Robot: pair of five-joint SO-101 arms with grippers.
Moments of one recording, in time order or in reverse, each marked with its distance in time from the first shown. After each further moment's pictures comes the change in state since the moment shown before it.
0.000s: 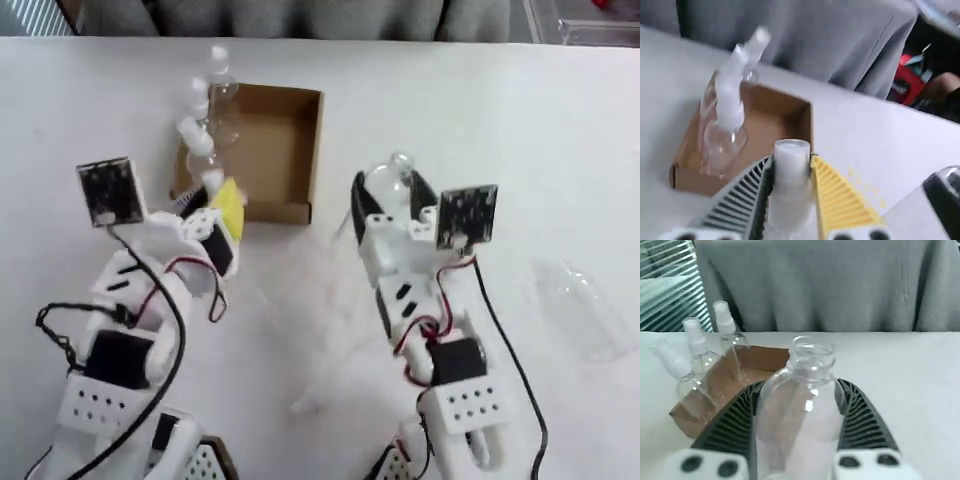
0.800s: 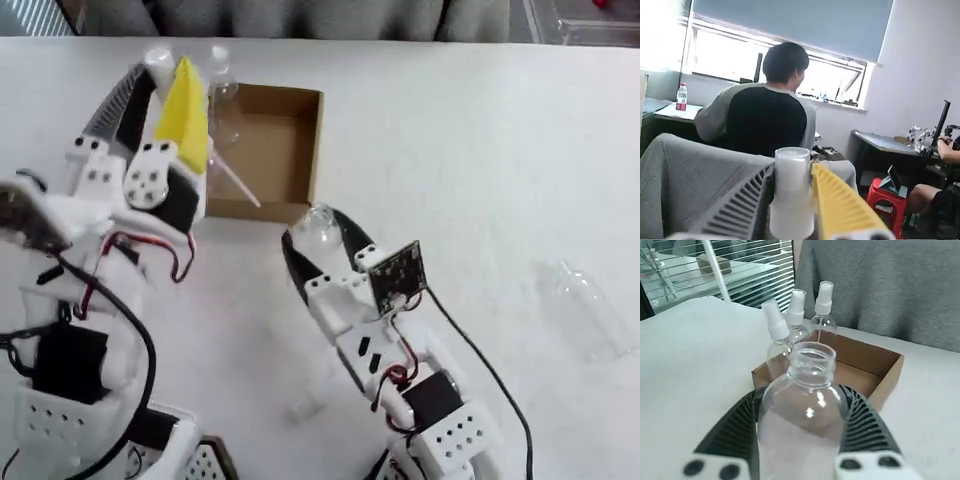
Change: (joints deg) left arm -0.2 7.1 -27.5 -11.6 -11.0; right arm -17.7 -11.5 11.6 0.0 6.7
